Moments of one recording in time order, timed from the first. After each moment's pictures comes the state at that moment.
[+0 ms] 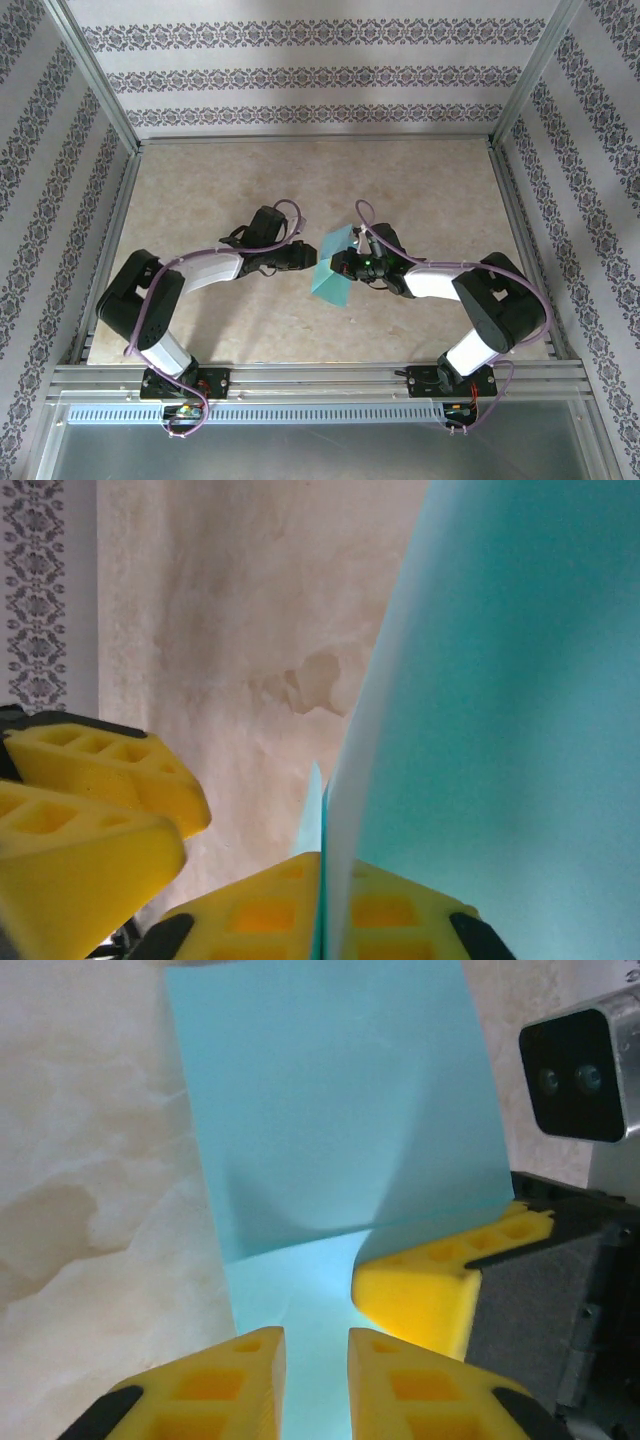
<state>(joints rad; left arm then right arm) -0.53 1.61 0.83 -0.02 0.50 -0.63 0.55 1.58 0.57 0.34 -0.49 0.91</state>
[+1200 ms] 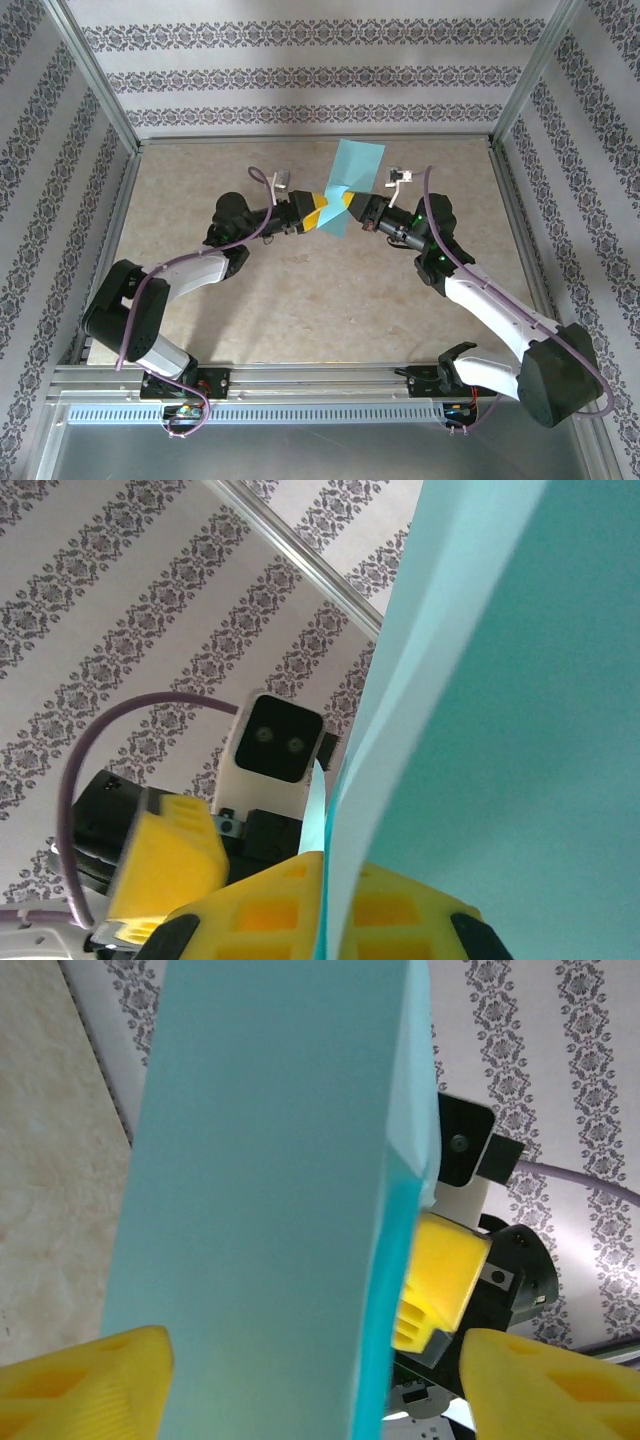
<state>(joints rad) -0.47 1.57 0.79 0.95 0.82 -1.39 0.45 1.16 0.72 0.44 -0.52 0.84</state>
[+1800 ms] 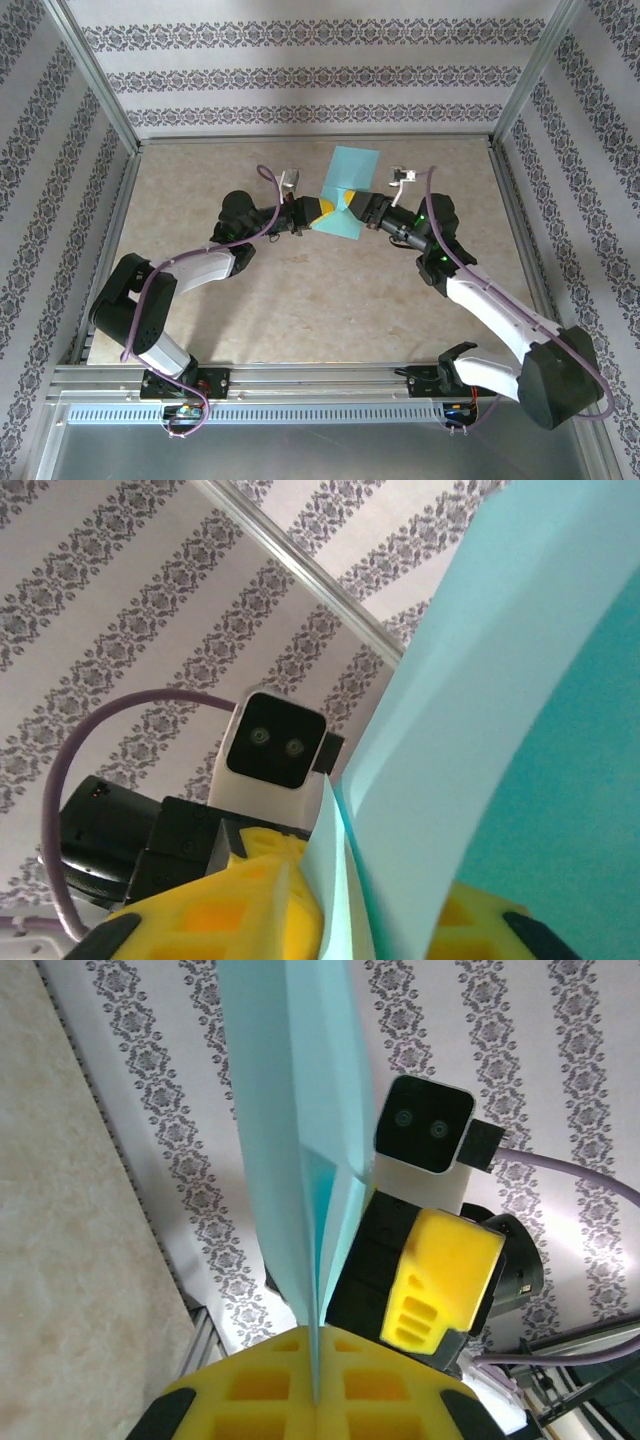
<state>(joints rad) -0.48 1.58 0.82 0.94 0.84 -1.38 0.41 1.12 0.70 0.41 -0.50 0.84</state>
